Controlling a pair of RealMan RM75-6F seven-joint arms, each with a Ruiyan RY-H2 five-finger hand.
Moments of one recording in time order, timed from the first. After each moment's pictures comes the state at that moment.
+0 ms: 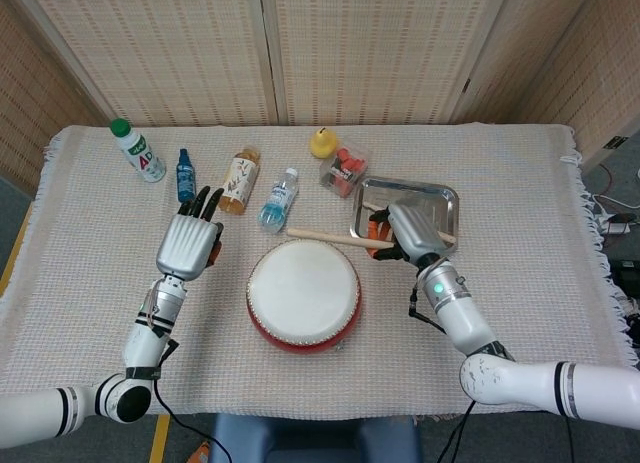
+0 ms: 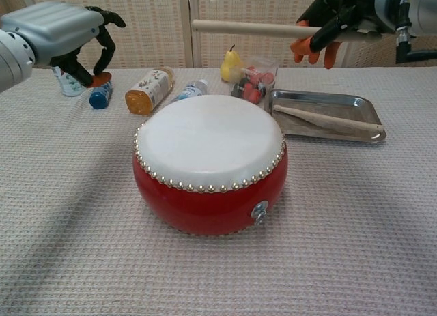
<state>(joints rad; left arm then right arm) -0.78 -1.44 -0.22 -1.63 1.03 1.24 0.76 0.91 -1.21 0.32 -1.90 -0.50 0.98 -0.22</state>
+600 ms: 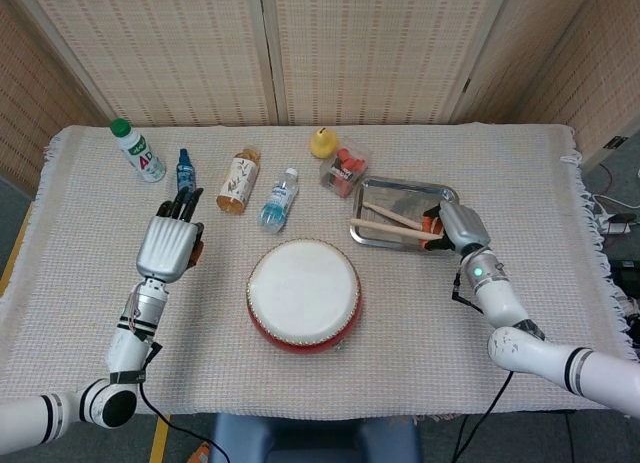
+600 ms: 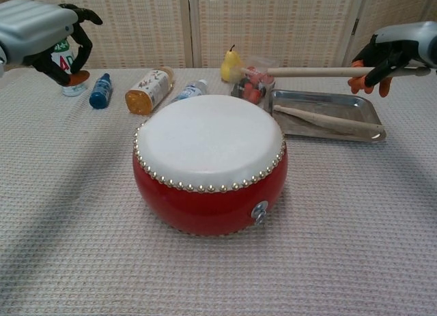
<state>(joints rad) -0.73 -1.40 -0.21 -1.62 1.05 1.27 0.72 0.85 -1.28 0.23 -1.49 -0.58 0.77 -0.11</state>
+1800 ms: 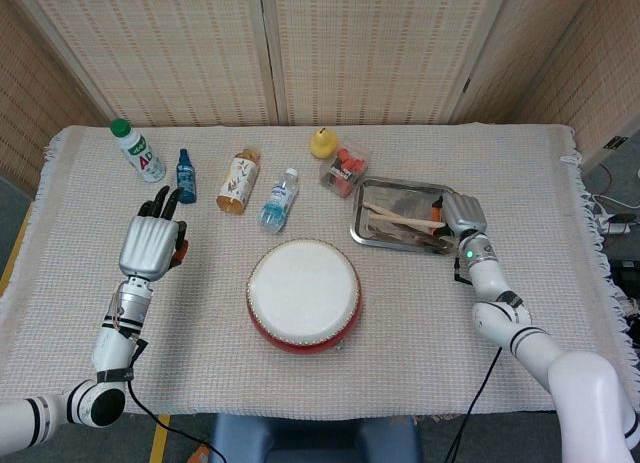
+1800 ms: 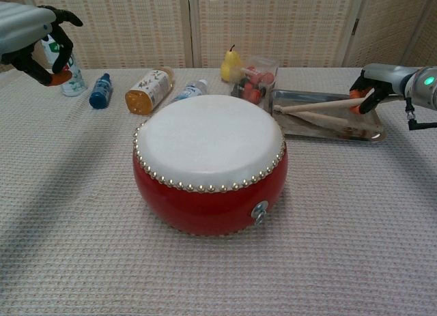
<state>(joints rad) -0.70 -1.37 -0.22 -1.62 1.03 1.25 0.64 0.88 -1.71 0.25 -0.62 -1.01 0.52 0.18</state>
